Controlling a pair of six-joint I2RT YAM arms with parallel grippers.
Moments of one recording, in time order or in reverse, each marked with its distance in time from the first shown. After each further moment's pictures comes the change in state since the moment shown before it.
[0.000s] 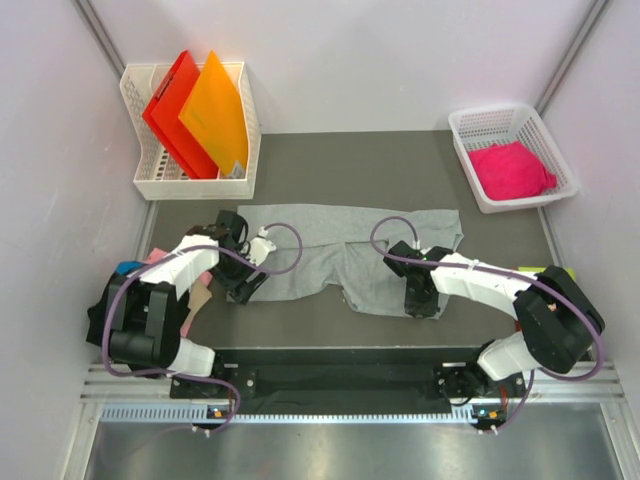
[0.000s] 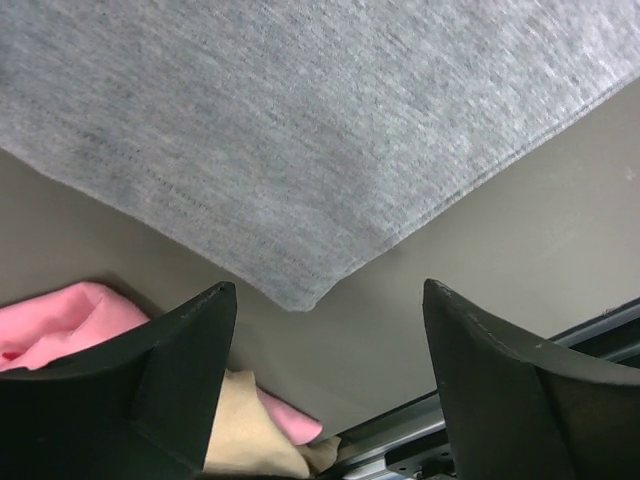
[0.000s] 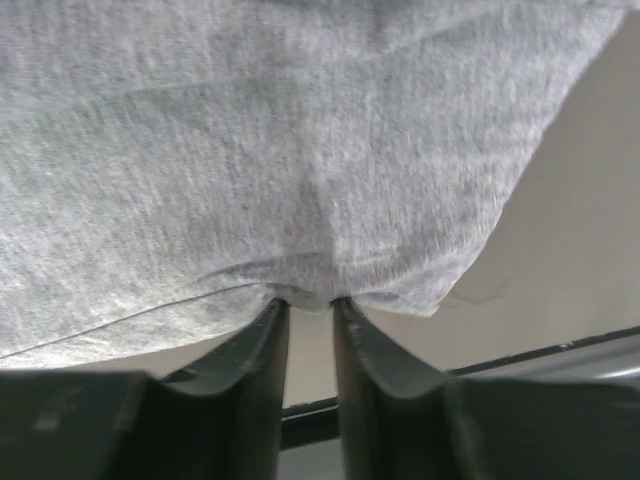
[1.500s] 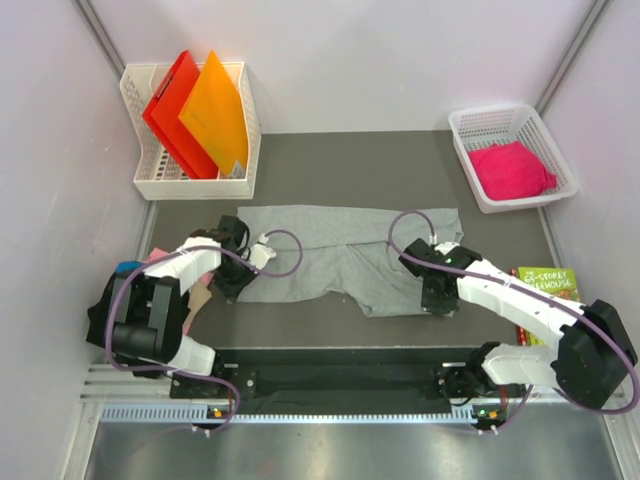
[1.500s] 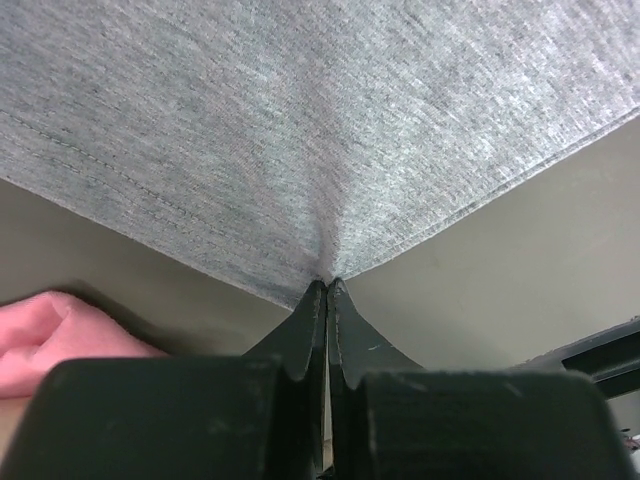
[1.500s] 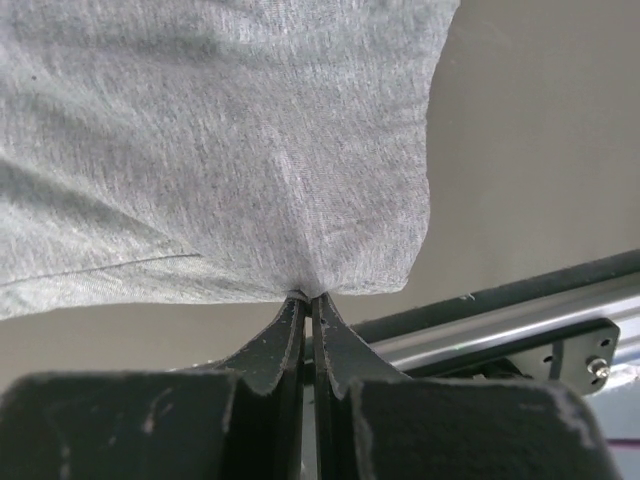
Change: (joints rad) left arm 0.001 0.037 -0.044 0.034 -0.031 0.011; right arm -0.008 -0.220 0.022 -0.201 0.082 -0.019
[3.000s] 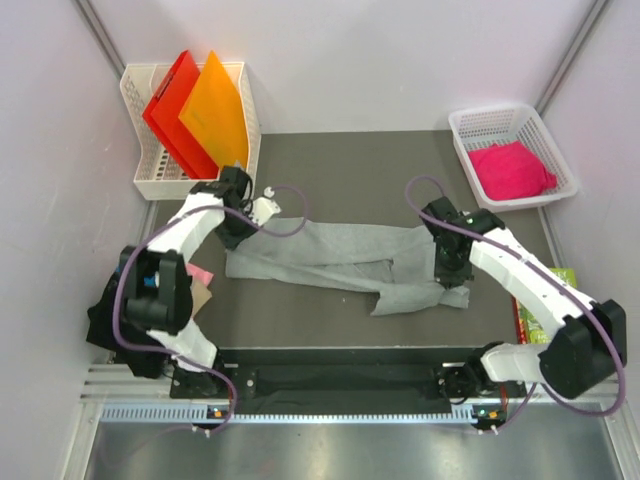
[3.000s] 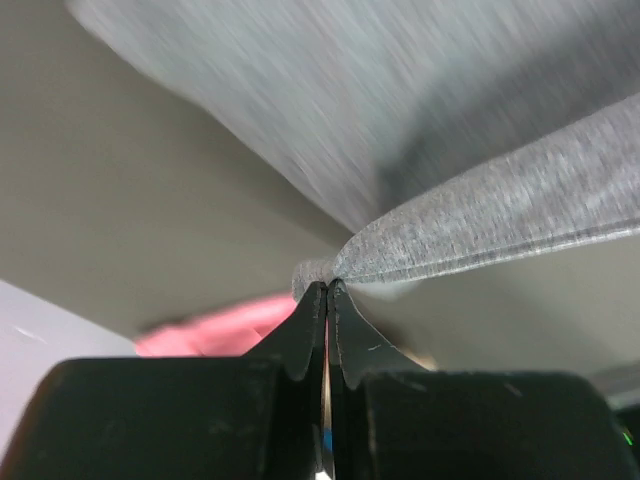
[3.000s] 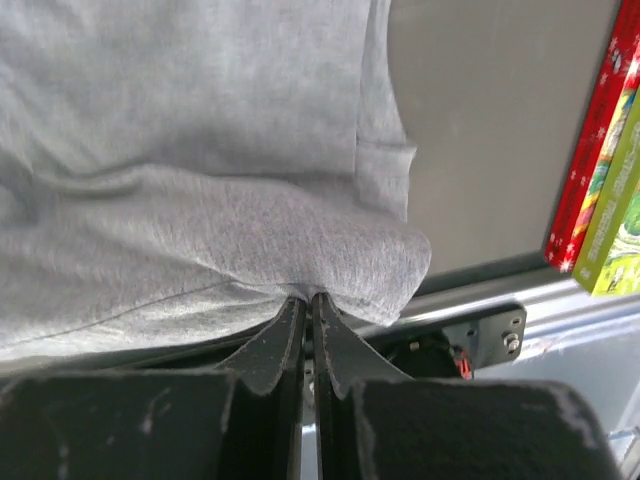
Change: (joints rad) left arm 0.001 0.142 0.439 -0.160 -0.091 0.125; right arm -0.205 0.039 0.282 -0.196 -0.078 -0.236
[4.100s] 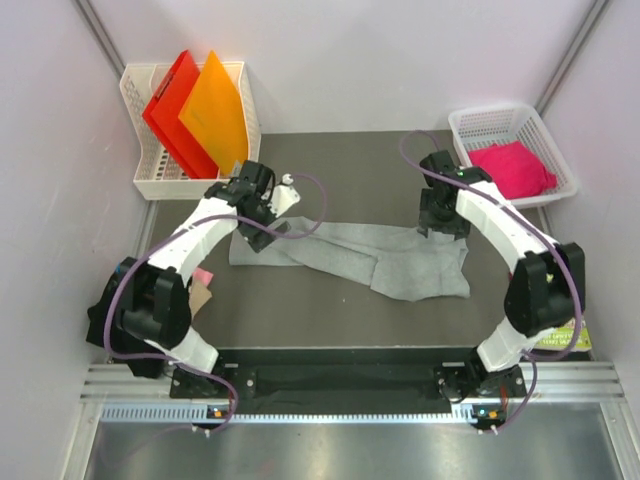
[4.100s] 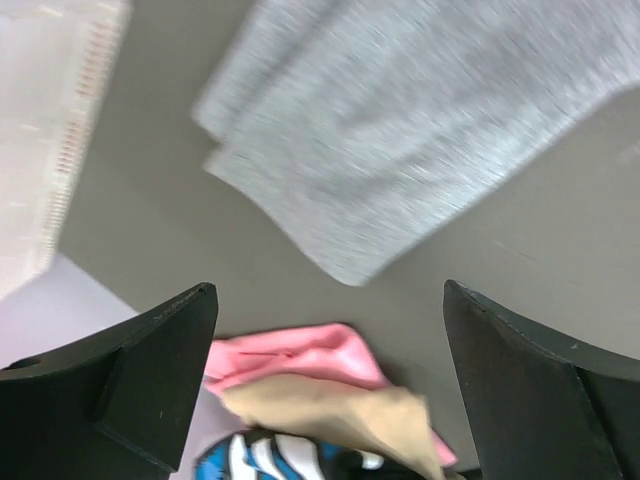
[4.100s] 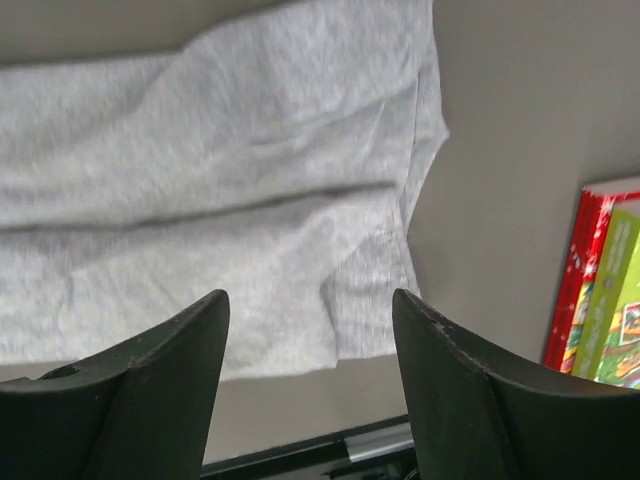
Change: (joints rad) left arm -0.157 -0.017 0.076 0.129 -0.112 -0.119; right arm -0.178 0.407 0.348 0.206 0.025 -0.182
